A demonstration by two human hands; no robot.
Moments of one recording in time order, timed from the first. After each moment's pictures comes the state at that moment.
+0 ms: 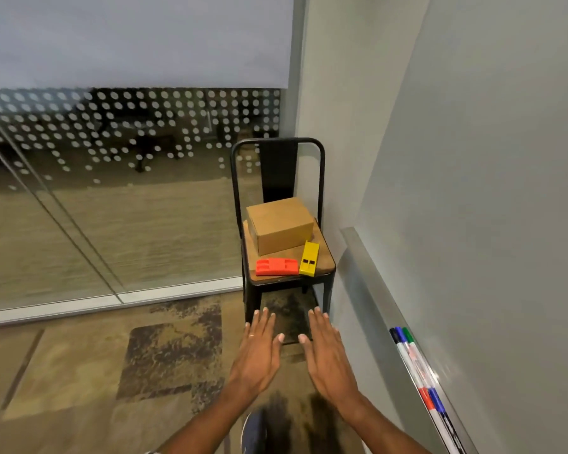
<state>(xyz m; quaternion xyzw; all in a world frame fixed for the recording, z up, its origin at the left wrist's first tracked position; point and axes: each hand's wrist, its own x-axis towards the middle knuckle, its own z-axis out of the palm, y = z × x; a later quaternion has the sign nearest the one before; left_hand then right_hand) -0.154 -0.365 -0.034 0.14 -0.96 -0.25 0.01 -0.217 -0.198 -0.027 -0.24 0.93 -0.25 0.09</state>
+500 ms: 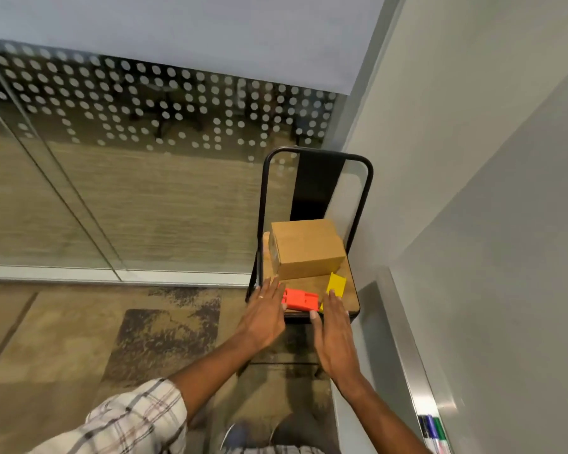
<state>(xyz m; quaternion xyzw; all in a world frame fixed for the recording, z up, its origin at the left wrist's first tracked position) -0.312 -0.491 -0.011 0.15 -0.95 -0.26 -0.01 -0.367 -0.314 -0.004 -0.23 0.92 -0.29 0.11</state>
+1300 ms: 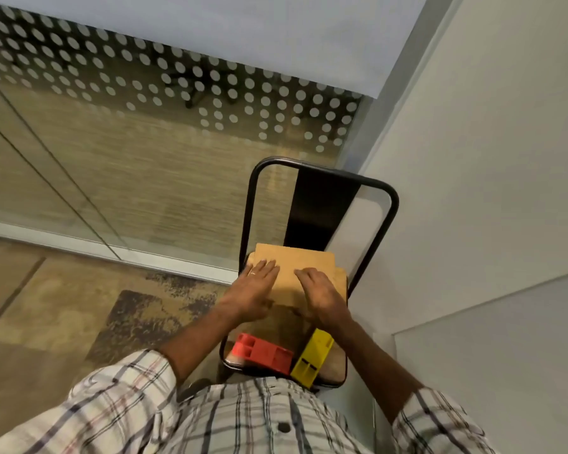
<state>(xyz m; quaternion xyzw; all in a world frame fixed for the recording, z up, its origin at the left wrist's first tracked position) -0.516 -0.570 -0.040 0.14 -0.97 -0.16 -0.12 -0.660 -0.405 -0.055 -0.51 0.84 -0.10 0.15</state>
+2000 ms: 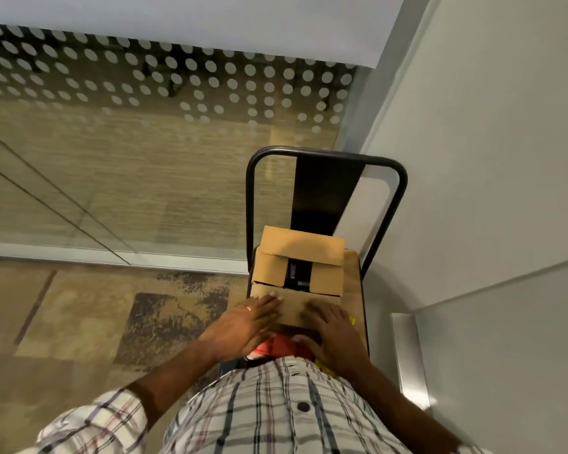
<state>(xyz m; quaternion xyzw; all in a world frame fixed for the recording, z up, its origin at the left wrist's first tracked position) -0.434 -0.585 -0.071 -0.08 -0.99 -0.12 0.00 -0.578 -0.356 -0.071 -0.51 0.84 -0.16 0.08</state>
